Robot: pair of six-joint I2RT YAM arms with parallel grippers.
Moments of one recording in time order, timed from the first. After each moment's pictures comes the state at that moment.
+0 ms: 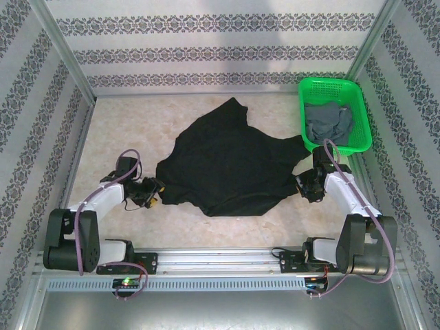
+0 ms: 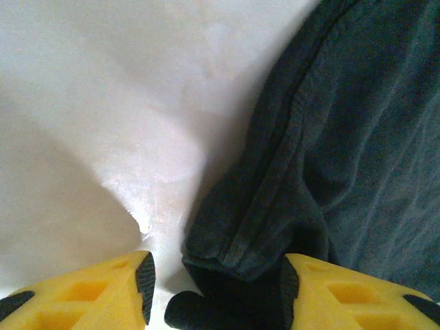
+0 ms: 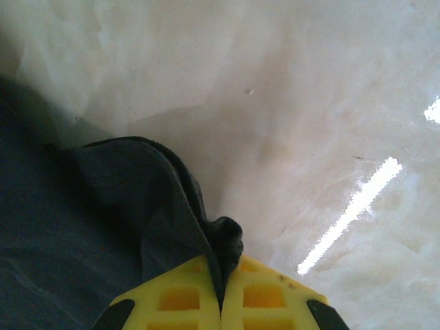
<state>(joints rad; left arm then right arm) -0.01 1.31 0.56 -0.46 0.42 -0.96 -0.09 1.26 0.72 -0.78 -0.15 1.12</state>
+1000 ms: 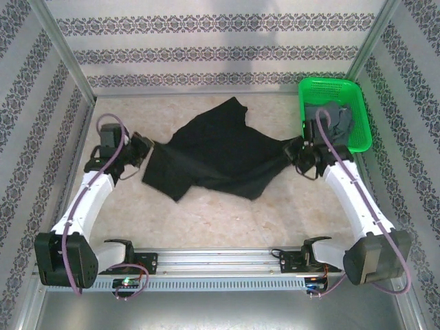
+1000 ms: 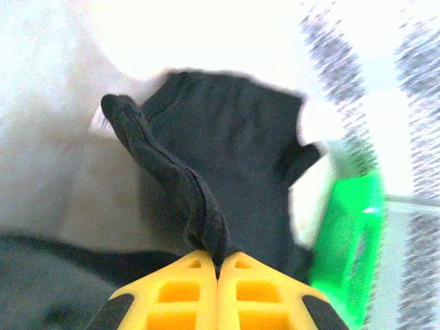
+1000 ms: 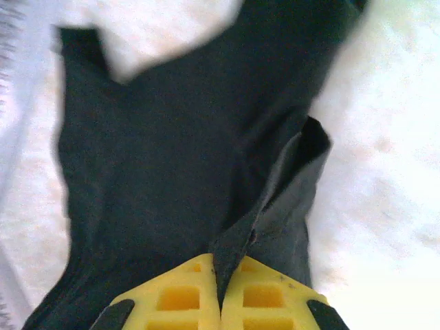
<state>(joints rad) 0.01 1.17 0.93 -0.36 0.33 -1.02 0.14 1.22 1.15 -0.82 -0.11 1.06</state>
